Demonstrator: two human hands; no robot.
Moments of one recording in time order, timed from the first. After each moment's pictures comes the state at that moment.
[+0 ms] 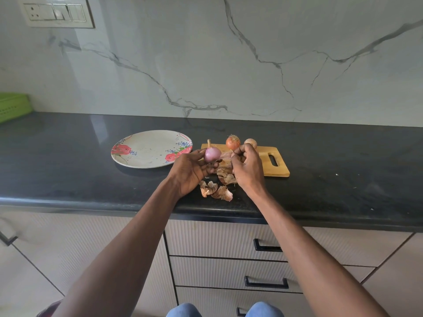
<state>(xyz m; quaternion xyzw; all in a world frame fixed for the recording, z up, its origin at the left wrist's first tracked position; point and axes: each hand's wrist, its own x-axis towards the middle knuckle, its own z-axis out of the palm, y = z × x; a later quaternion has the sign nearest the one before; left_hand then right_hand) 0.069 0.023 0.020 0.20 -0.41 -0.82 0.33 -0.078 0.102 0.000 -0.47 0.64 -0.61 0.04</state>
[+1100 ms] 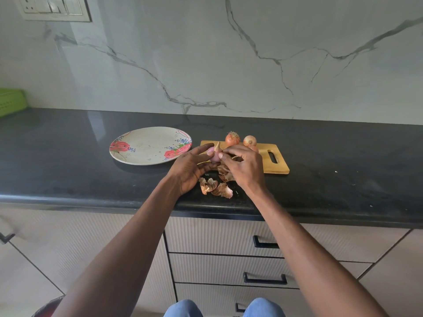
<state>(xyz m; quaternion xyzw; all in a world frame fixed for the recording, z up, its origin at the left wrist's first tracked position) 0.066 0.024 0.016 0.20 -0.45 -0.80 0.33 -0.075 0.105 0.000 -0.55 0.62 -0.56 -0.06</state>
